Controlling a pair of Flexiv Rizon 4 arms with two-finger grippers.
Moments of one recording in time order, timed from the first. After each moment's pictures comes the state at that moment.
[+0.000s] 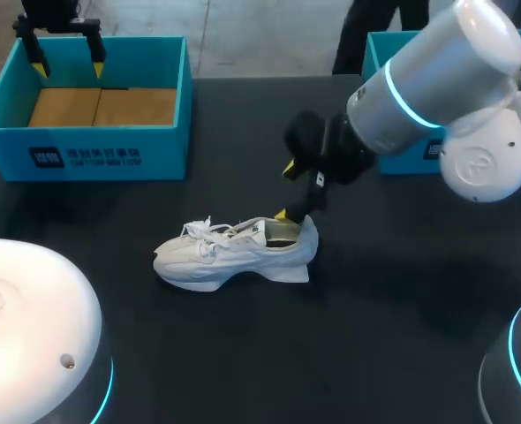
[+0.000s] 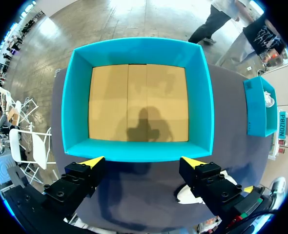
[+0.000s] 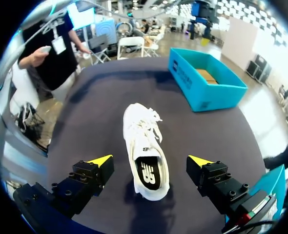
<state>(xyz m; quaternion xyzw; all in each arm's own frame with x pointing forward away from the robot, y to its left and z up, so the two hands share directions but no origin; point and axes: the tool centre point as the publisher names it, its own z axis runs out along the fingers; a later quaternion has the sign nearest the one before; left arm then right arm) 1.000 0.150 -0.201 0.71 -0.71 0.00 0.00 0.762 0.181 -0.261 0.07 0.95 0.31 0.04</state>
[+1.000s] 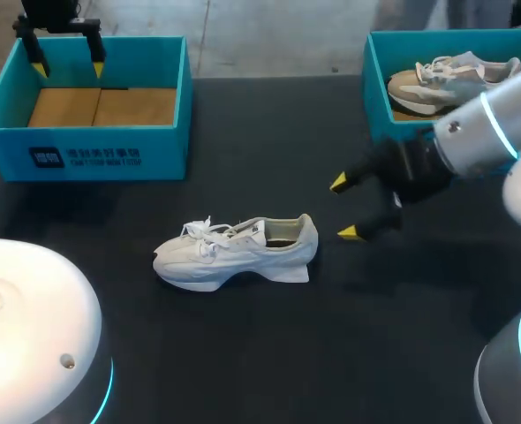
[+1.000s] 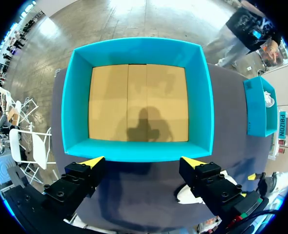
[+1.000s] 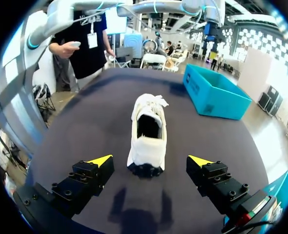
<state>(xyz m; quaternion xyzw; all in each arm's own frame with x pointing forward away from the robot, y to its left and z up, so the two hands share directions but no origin) 1.000 0.149 -0.201 0.71 -0.71 0.00 0.00 0.766 0.089 -0.308 -0.03 0.91 0.40 0.04</state>
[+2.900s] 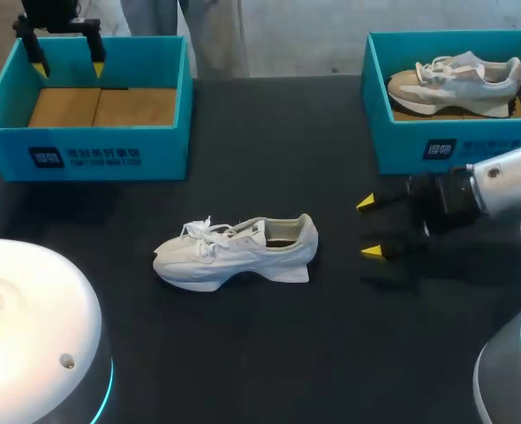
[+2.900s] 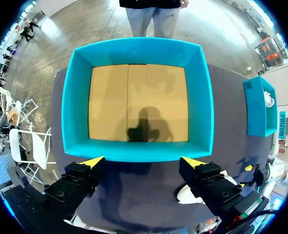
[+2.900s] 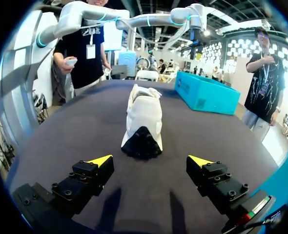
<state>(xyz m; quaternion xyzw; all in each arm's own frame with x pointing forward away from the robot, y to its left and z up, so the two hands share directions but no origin) 1.000 0.149 -0.201 0.71 -0.71 0.00 0.00 0.776 0.052 -0.369 0.00 0.87 0.49 0.05</state>
